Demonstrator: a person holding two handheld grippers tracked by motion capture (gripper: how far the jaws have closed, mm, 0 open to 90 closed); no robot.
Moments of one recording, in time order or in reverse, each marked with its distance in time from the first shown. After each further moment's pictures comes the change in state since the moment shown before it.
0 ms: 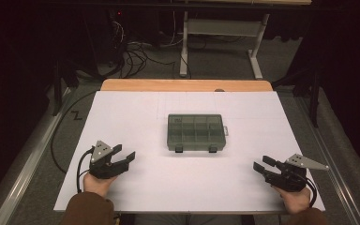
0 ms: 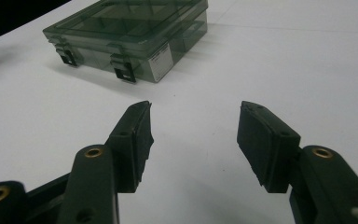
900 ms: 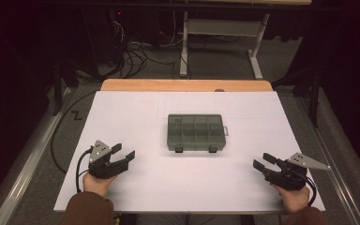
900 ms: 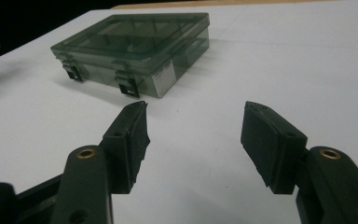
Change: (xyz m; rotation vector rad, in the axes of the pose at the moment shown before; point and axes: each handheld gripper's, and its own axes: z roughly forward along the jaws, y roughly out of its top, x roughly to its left) left arm -0.001 0.003 -0.001 -0.028 -0.025 -0.018; right arm 0.000 0.003 0.000 -0.062 0.013 0.004
